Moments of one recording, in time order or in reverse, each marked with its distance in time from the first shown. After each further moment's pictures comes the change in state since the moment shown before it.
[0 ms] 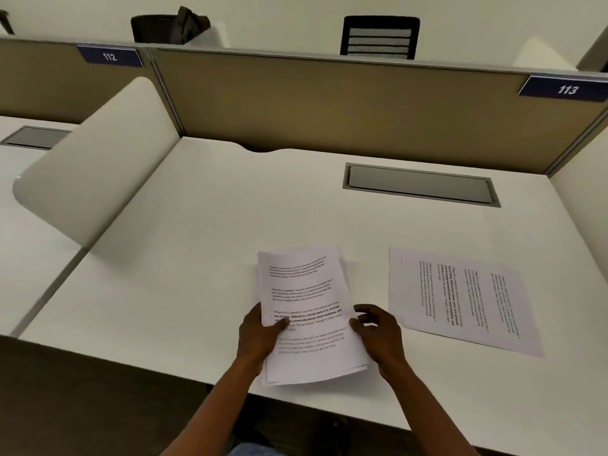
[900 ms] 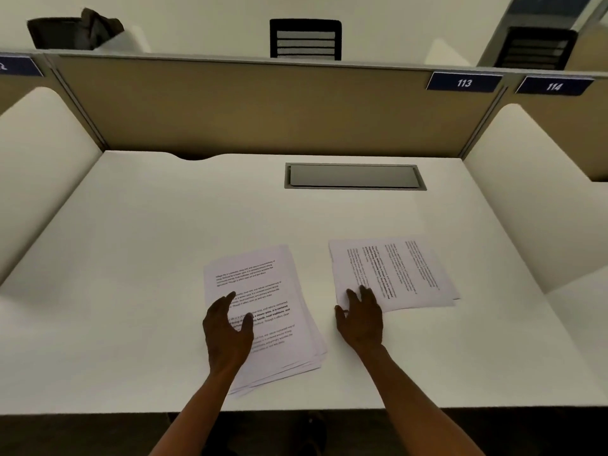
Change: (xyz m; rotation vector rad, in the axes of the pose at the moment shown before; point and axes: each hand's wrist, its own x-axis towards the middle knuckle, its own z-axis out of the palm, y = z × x) left_hand -0.004 0.006 0.040 0.305 0.180 0.348; right_hand 0.039 0.059 -0.043 -0.830 0.291 -0.138
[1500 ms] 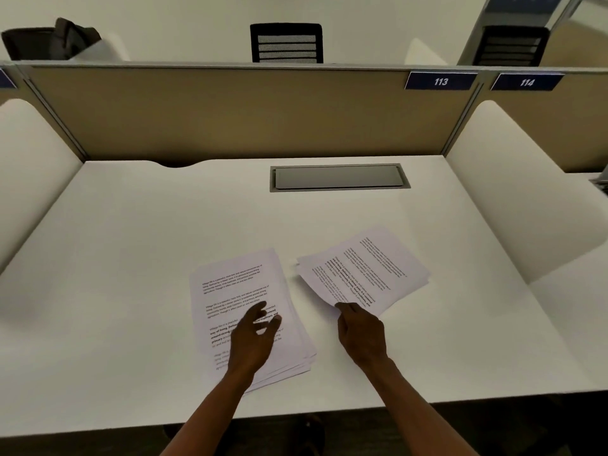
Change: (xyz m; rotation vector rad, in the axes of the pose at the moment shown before) left_hand -0.019 0.032 0.039 -0.117 -0.306 -0.122; right_hand -0.027 0.020 -0.029 0.017 0.208 -0.278
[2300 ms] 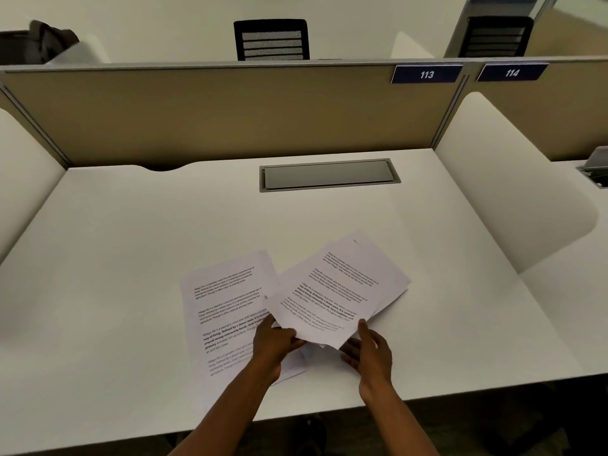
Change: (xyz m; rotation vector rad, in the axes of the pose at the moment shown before) left_hand 0.001 0.018 0.051 -0.510 -0.155 -0.368; right_hand -0.042 -0.013 -0.022 1.349 0.059 1.234
